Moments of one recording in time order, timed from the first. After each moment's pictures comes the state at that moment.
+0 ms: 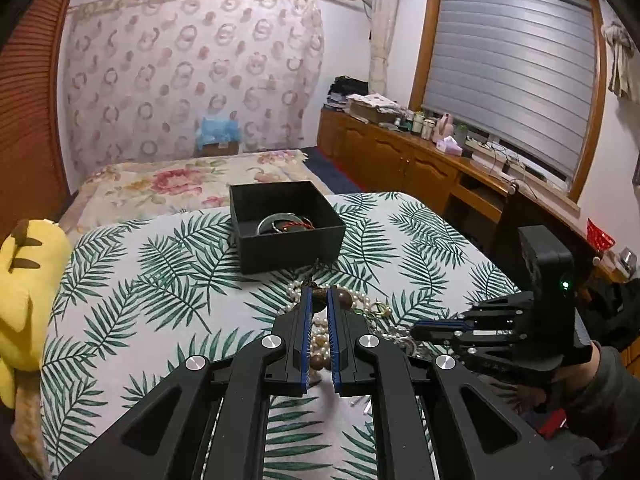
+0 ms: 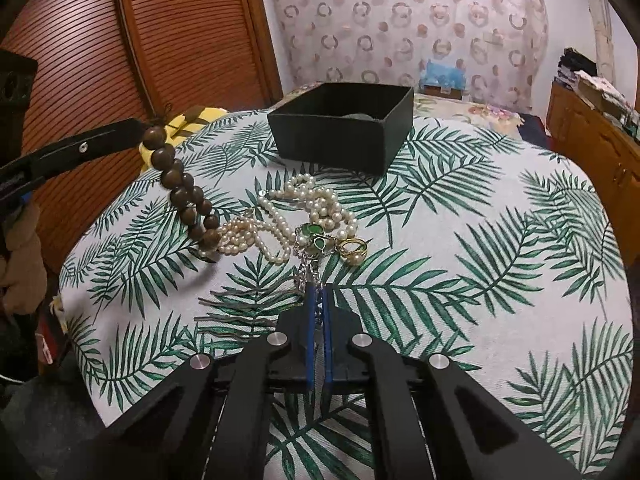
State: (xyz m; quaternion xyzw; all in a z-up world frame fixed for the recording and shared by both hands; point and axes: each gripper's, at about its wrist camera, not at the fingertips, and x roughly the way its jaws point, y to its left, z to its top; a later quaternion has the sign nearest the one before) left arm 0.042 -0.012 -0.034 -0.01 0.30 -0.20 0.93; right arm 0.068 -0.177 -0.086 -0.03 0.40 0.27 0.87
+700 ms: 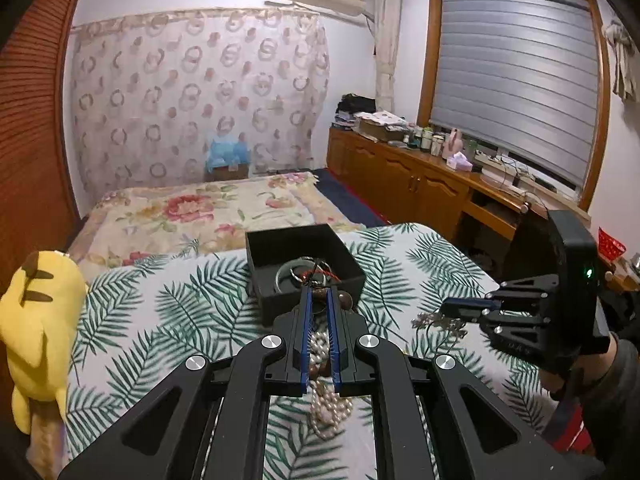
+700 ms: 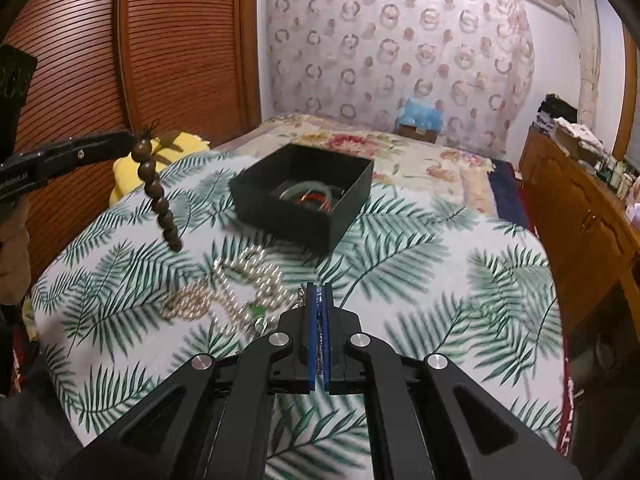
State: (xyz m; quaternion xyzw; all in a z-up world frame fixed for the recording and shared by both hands) left arm 0.074 -0.007 -0.004 0.00 0.26 -0.18 0.95; right arm 0.103 -0.190 -0.034 -0.08 0.34 0.23 0.91
